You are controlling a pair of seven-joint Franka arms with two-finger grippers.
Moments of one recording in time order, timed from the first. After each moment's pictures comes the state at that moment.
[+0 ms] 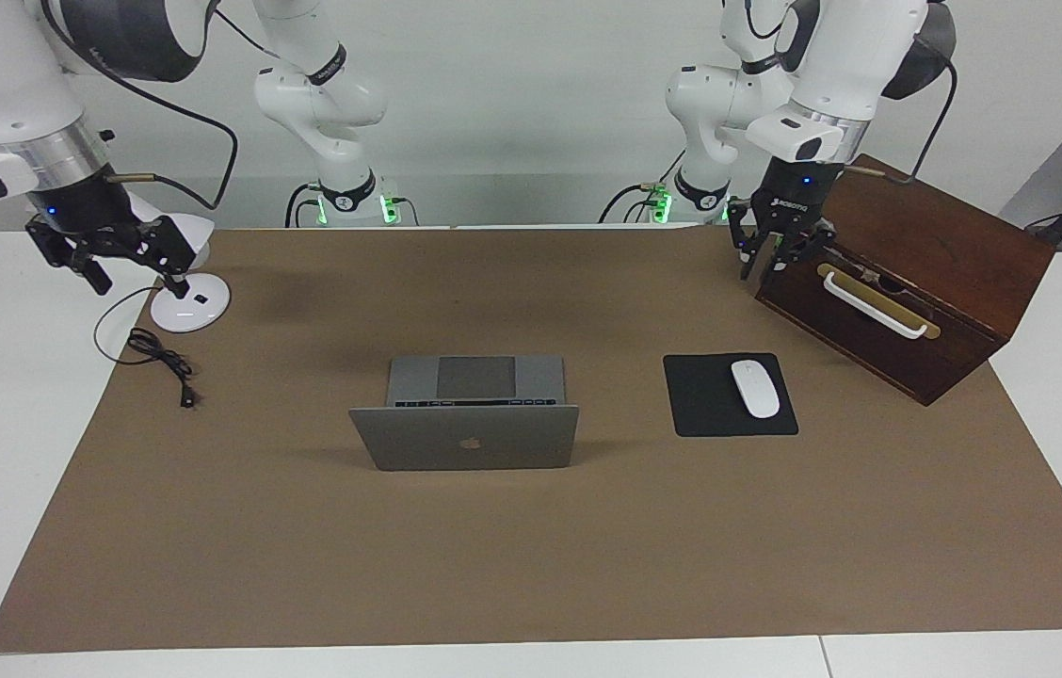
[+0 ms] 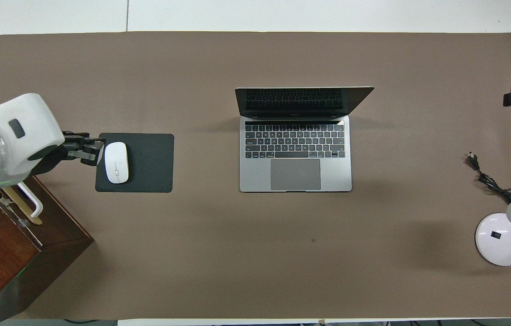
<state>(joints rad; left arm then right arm) -0.29 -0.22 0.06 -1.96 -0.07 2.02 0.14 -0.10 0.06 -0.02 -1.55 0.01 1.72 -0.02</state>
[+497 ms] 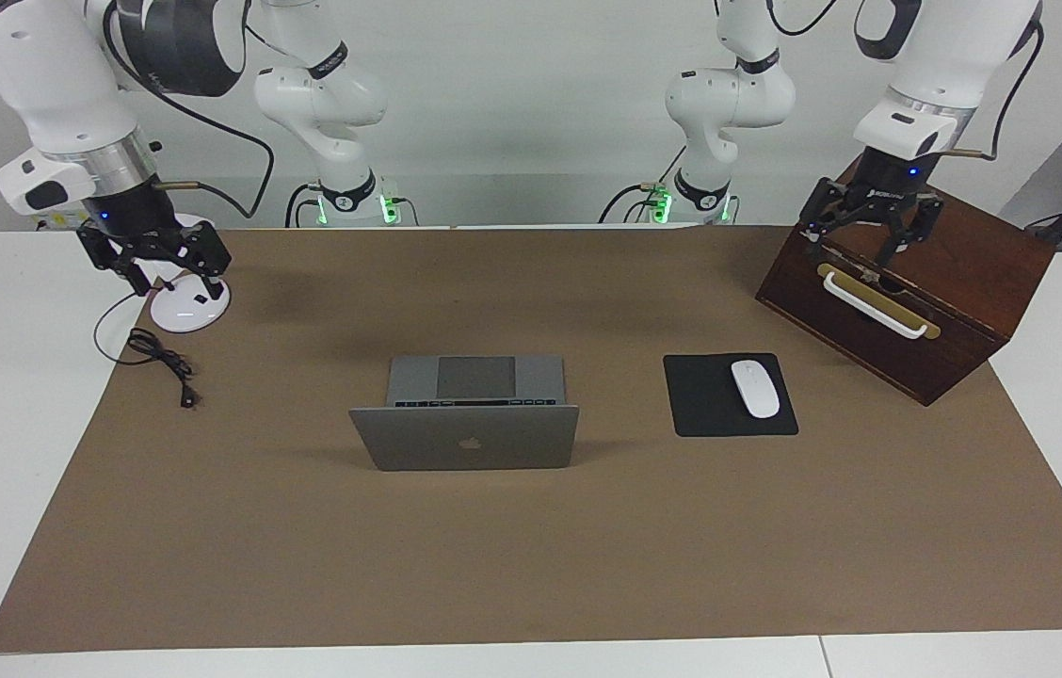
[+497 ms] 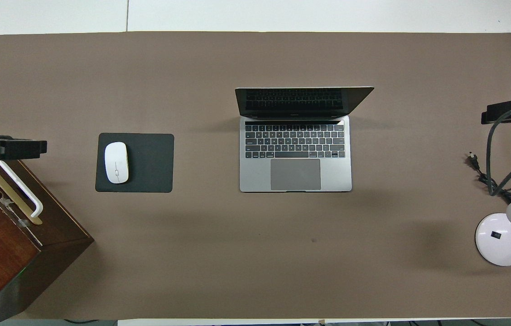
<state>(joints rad) -0.10 -0.22 0.06 -1.87 -0.06 1.85 0.14 -0.08 -0.04 0.01 -1.72 0.01 1.81 0.01</state>
